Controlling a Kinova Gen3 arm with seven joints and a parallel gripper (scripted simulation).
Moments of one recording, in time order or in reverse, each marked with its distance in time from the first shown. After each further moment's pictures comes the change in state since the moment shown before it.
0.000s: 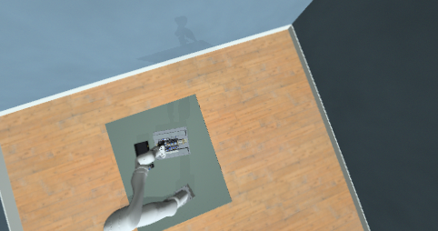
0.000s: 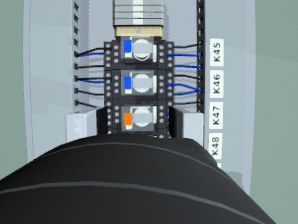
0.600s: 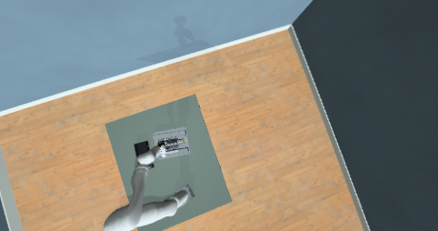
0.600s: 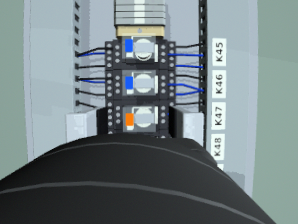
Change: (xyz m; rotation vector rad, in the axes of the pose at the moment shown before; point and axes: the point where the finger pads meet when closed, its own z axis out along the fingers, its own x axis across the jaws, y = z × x) arm -0.001 0.000 0.003 0.000 -0.004 0.000
